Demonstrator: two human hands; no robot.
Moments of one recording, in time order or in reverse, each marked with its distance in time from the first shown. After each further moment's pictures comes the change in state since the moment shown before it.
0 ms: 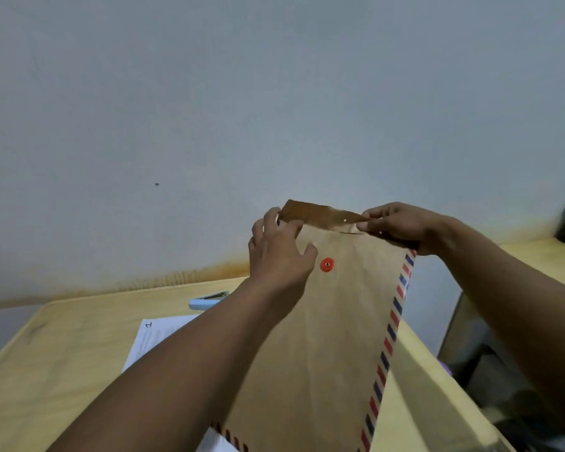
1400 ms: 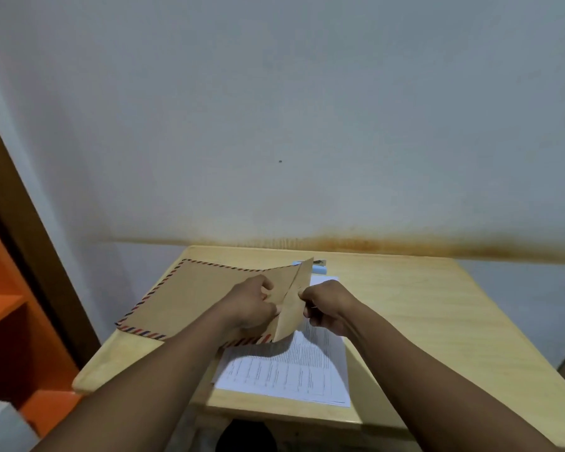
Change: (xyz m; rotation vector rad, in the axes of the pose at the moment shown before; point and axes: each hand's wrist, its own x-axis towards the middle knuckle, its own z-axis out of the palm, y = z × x) left_hand -0.162 -0.159 -0.128 -0.024 -0.370 -0.600; right_hand 0.007 -0.010 0.336 0.434 -0.153 0.151
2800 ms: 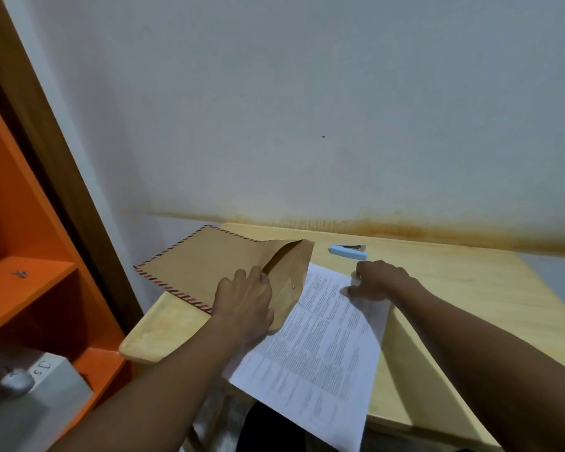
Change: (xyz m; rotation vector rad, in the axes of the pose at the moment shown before) left_hand -0.024 -0.062 -0.003 0.996 0.348 0.114; right_hand 0.075 0.000 -0.028 -1.465 0.132 -0.199
